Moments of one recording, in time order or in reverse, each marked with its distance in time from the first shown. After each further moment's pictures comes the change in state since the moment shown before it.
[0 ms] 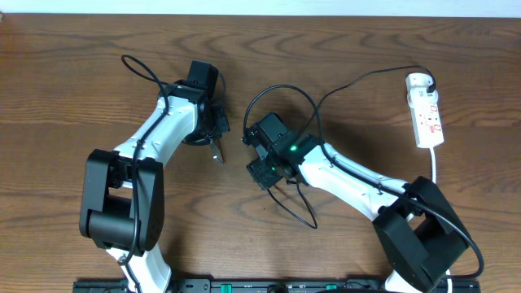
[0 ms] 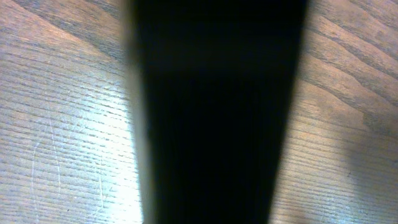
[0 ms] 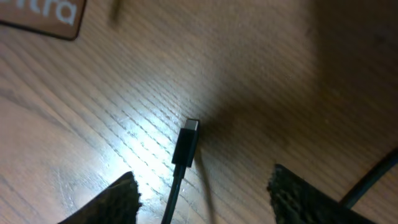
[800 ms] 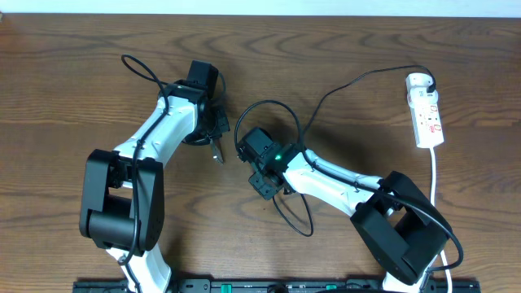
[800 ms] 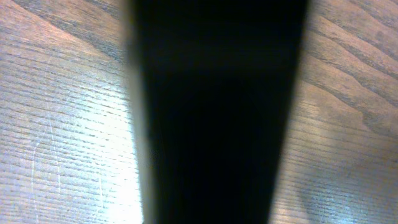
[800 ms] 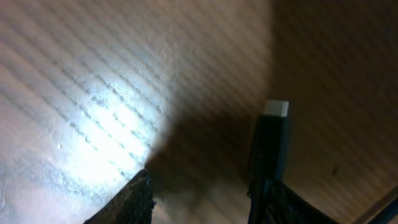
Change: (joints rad) left arm 0.000 0.000 0.000 0.000 0.000 0.000; right arm 0.071 0.080 0.001 -0.055 0.135 -0.047
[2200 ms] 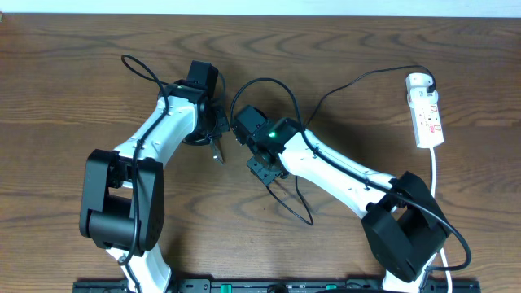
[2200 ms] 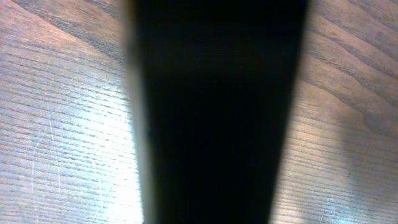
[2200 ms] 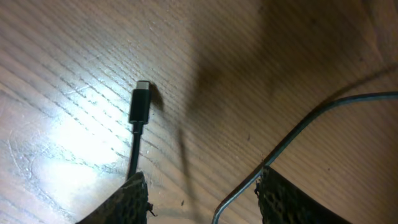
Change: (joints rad) left arm 0.000 0.000 0.000 0.000 0.000 0.000; right arm -0.017 0.011 0.256 -0.304 0.077 0.007
